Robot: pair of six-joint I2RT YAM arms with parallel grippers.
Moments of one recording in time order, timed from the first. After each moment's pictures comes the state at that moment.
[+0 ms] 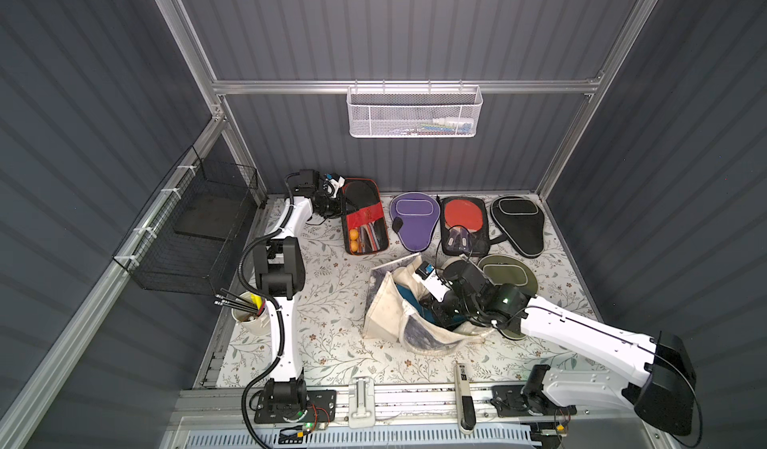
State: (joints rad) left arm -0.06 2.36 2.13 -0.74 0.76 -0.10; right arm 0.90 1.20 0.88 -0.48 -0.08 0.07
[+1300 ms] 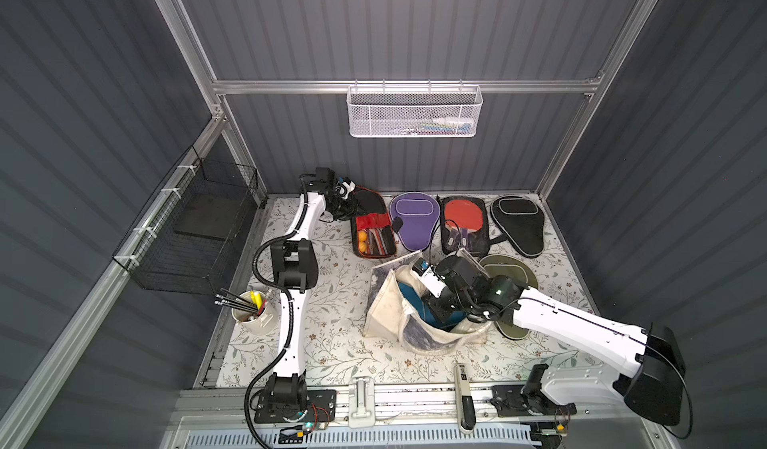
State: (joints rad) left arm -0.11 2.58 2.50 -1.02 0.66 -0.16; right arm 0.91 1.27 0.98 -0.59 -0.01 0.04
